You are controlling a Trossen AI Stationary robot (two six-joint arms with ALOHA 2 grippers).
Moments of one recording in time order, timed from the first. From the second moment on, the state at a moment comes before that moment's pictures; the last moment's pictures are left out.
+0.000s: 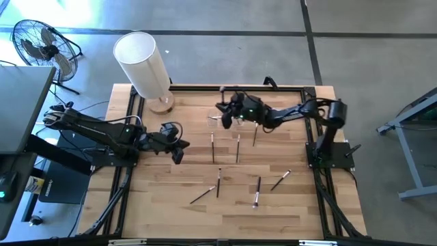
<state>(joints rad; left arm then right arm) -0.24 0.98 0.74 -0.40 -0.43 -0.83 -0.34 1.83 0.89 0.77 0.06 0.33</state>
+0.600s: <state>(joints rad) -0.24 0.98 0.74 -0.40 -0.40 -0.81 -0.34 1.92 0.95 0.62 0.15 0.26</state>
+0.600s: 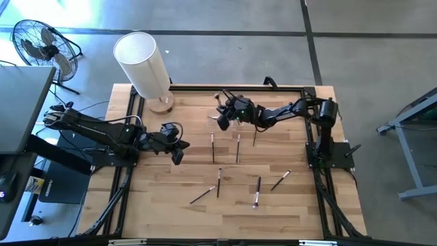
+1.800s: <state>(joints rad) -0.24 0.98 0.74 -0.39 -0.35 -0.82 -0.35 1.97 0.95 0.77 0.12 0.20</state>
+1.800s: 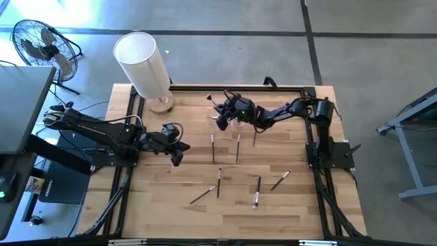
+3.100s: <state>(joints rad) -0.24 1.16 0.76 0.71 -0.48 -0.01 0.05 1.41 0.95 0.61 0.03 0.05</state>
